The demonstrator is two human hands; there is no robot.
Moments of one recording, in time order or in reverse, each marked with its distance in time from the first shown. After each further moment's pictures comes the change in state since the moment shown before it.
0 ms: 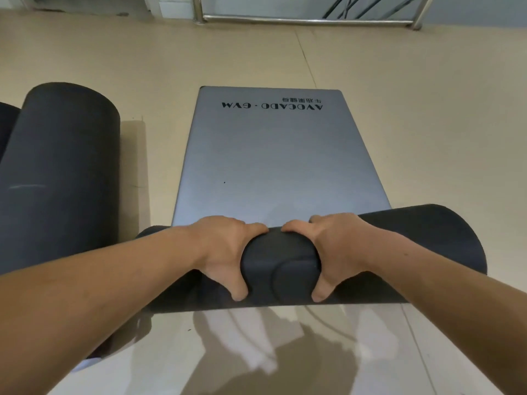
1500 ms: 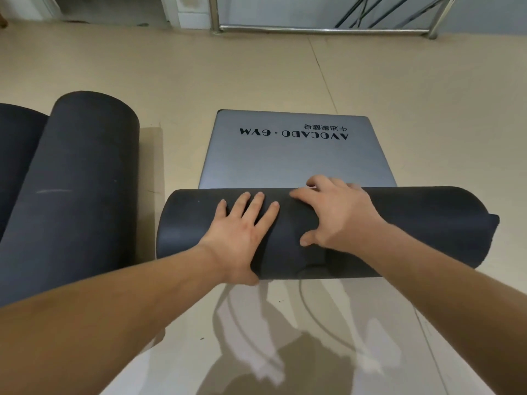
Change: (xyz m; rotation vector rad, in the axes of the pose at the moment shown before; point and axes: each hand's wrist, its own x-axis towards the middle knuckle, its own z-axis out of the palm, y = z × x) left_hand 0.018 -0.014 0.025 0.269 0.378 -0.142; right_hand 0.022 -0.021 -0.038 -0.060 0.437 0.136
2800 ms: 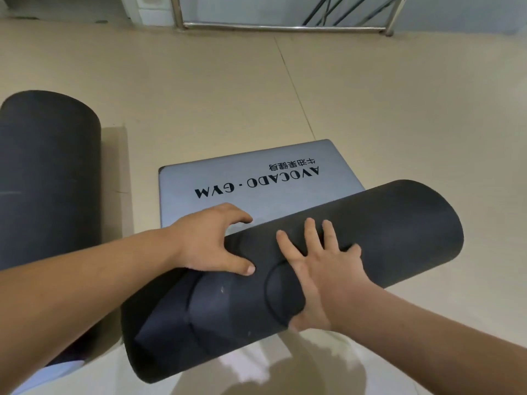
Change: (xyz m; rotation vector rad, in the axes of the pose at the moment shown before) left_hand -0.023 0.010 -0.038 -0.555 -0.144 0.103; right_hand -0.116 -0.022 0.032 -0.119 -0.364 0.107
